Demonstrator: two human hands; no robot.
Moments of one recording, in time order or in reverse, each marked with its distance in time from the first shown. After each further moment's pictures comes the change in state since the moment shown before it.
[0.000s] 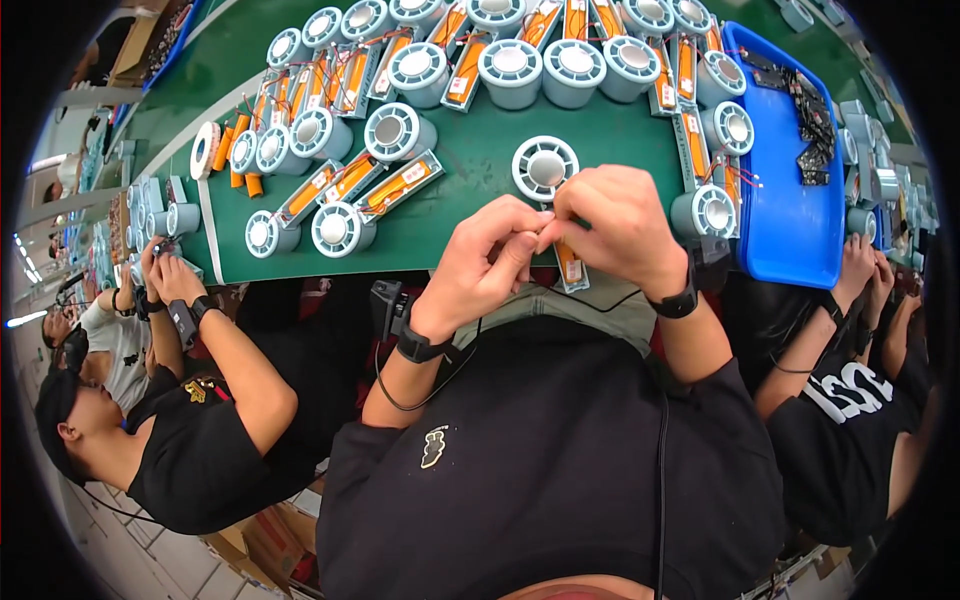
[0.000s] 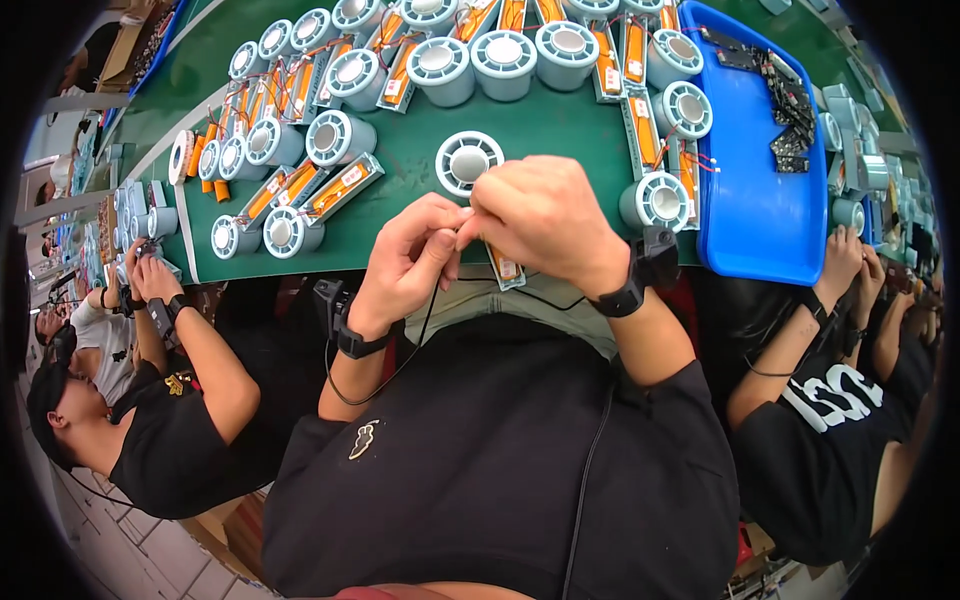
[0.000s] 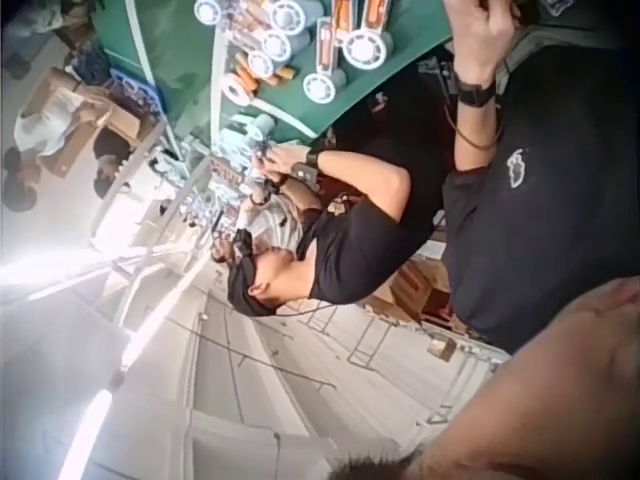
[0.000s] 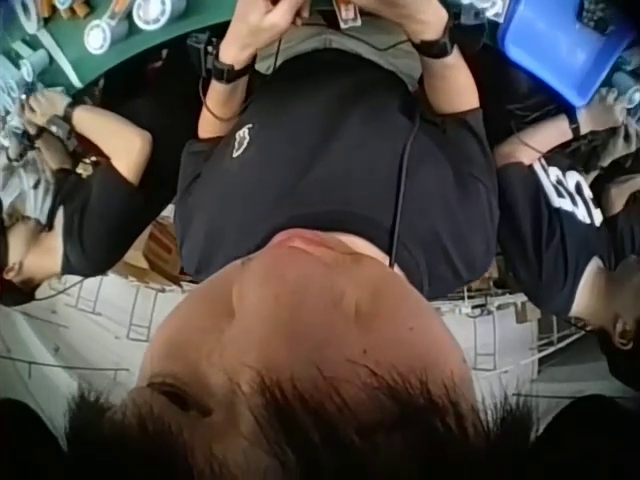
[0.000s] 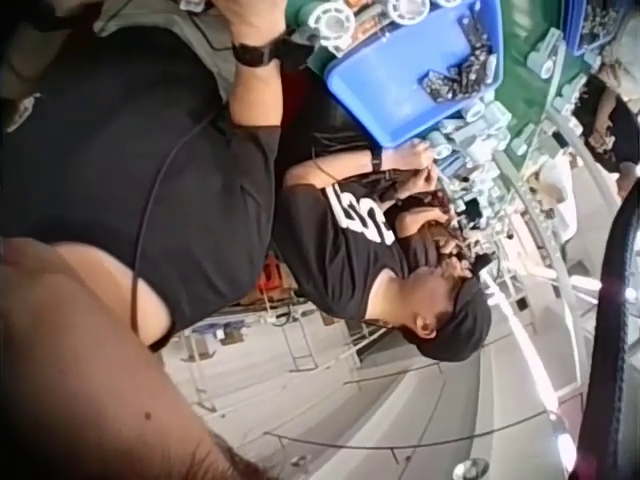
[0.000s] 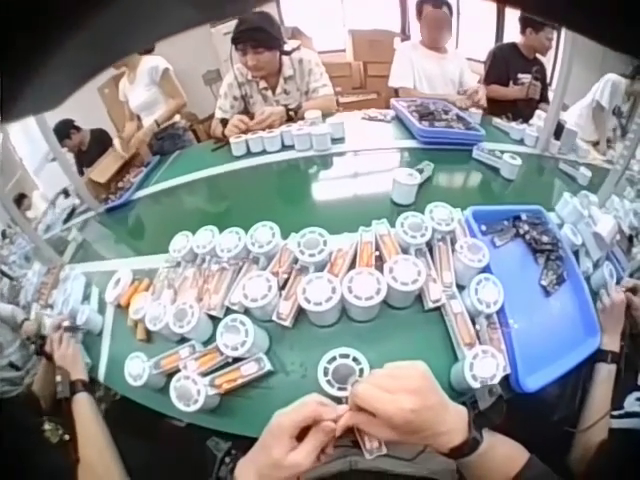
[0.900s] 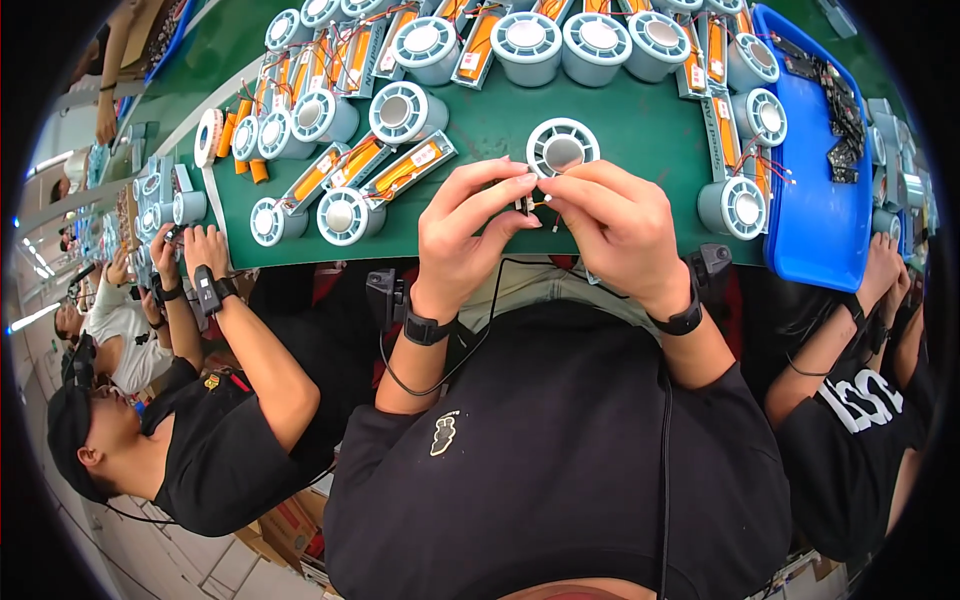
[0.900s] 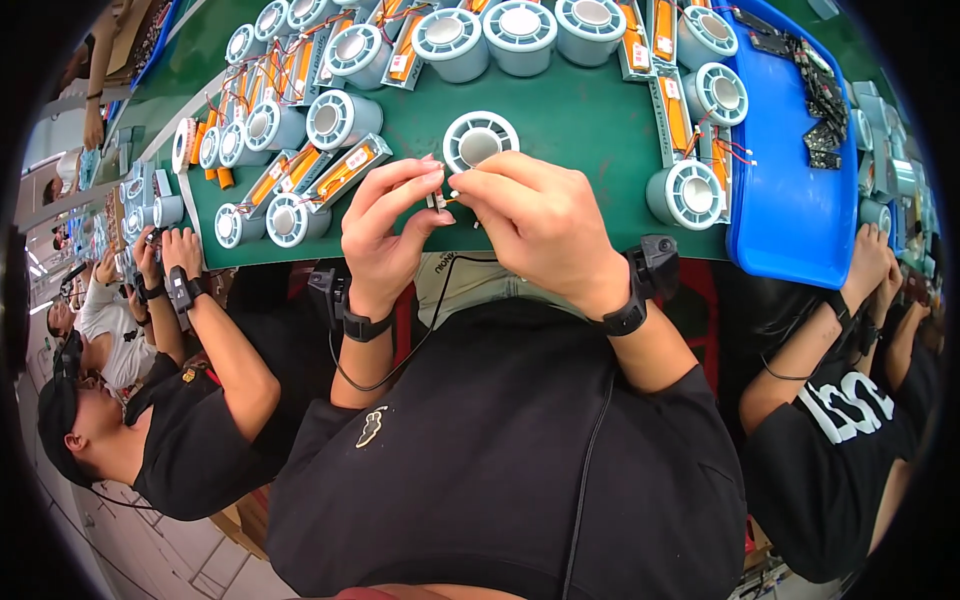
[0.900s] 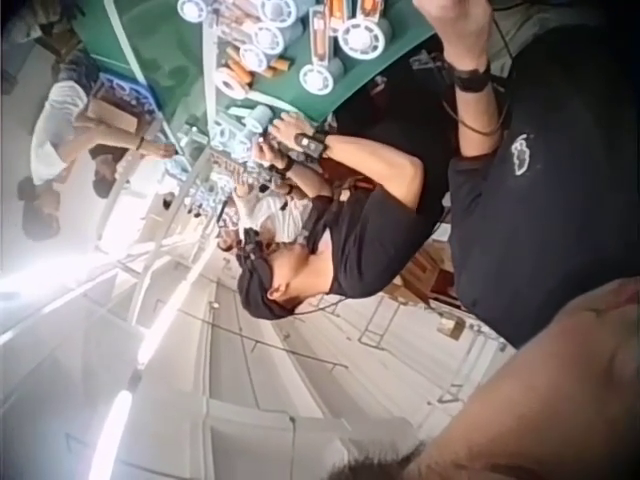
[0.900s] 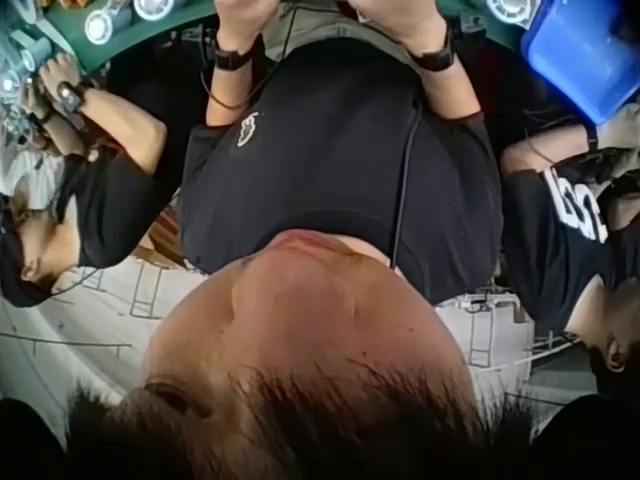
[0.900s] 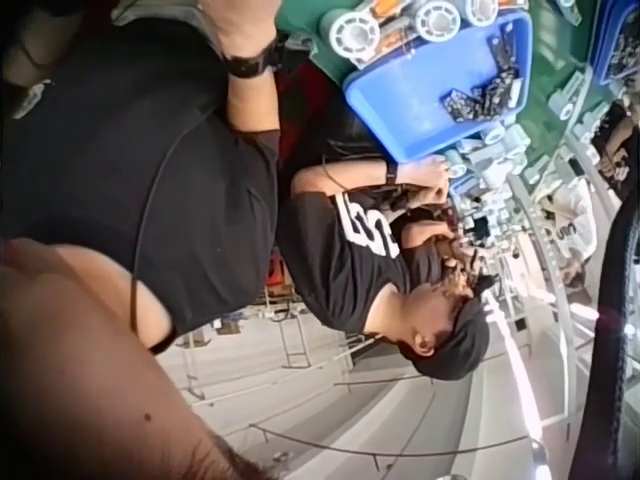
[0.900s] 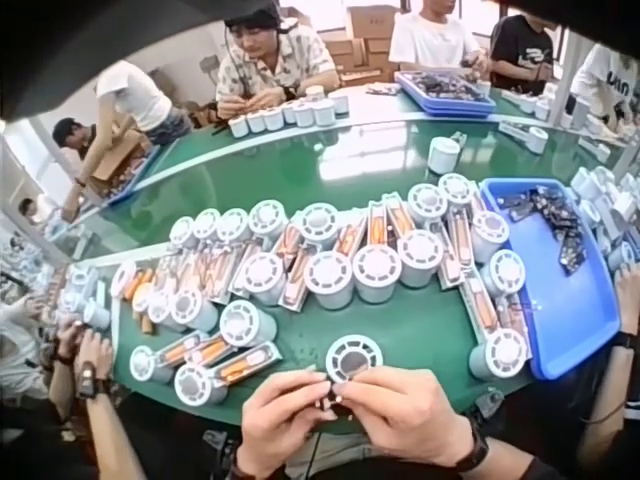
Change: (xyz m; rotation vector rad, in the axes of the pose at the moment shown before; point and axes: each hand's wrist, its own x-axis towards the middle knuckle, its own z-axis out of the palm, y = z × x) left_hand 0.010 -0.007 -0.019 0.560 0.262 0.478; right_hand -0.002 -0.020 0.022 0.139 0.175 0.219
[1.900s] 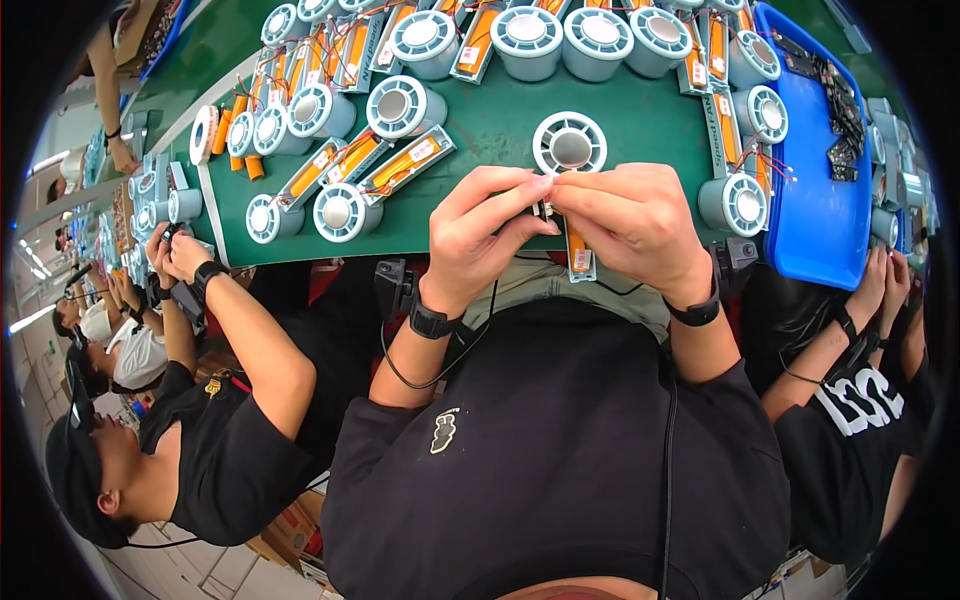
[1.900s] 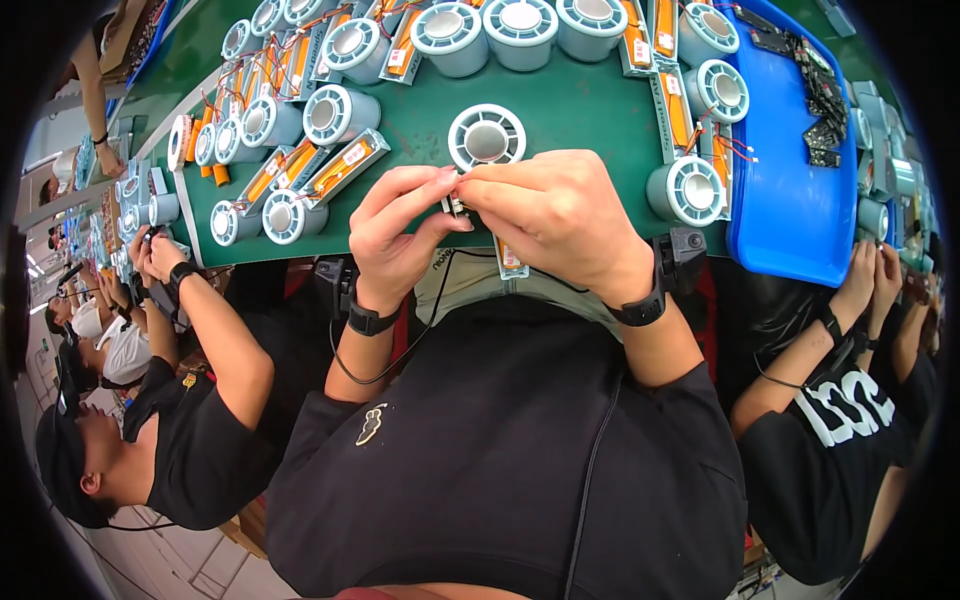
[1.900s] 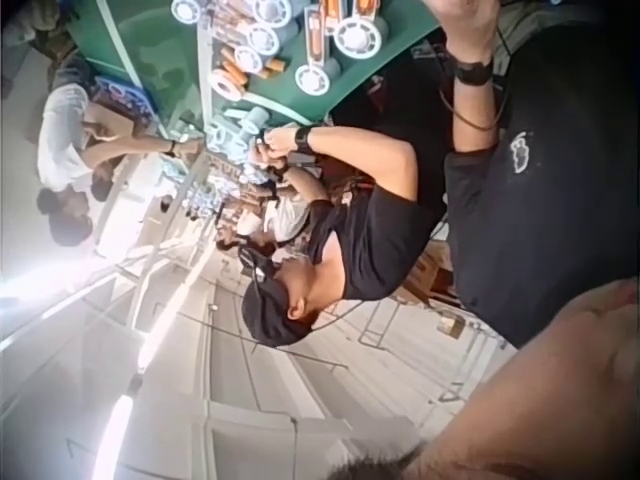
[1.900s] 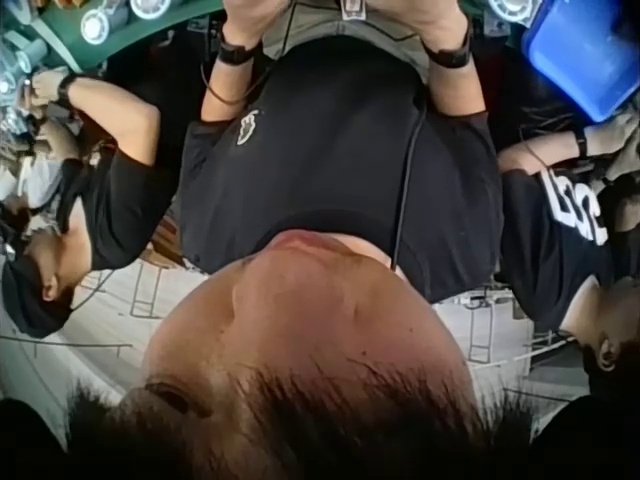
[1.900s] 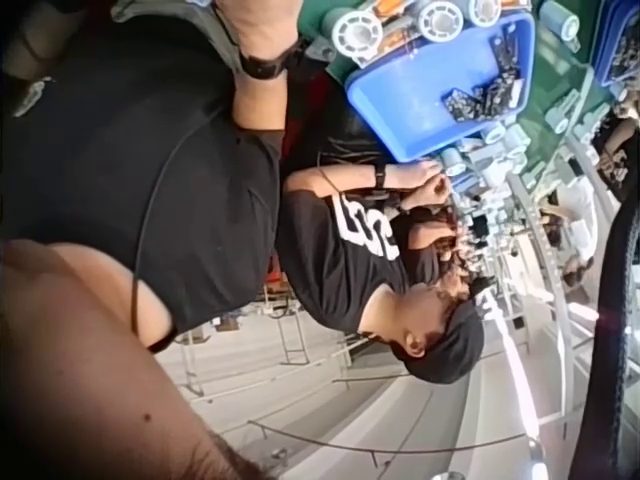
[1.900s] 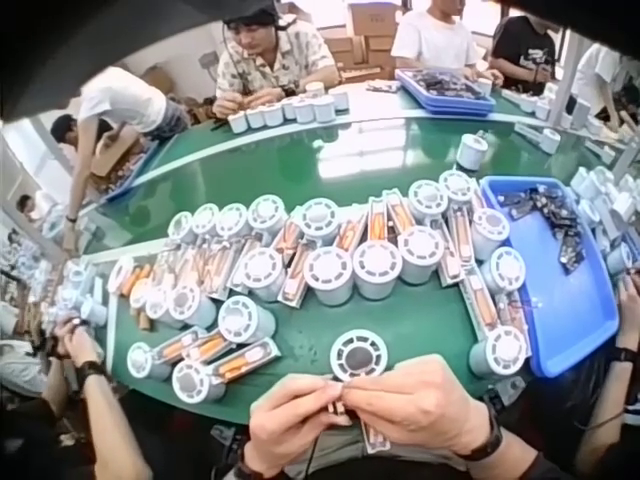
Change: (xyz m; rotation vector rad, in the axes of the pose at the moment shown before) left_hand -0.003 -0.005 0.006 -0.073 -0.029 0.040; right_hand 0.011 0.006 -0.023 -0.077 -0.206 -0.166
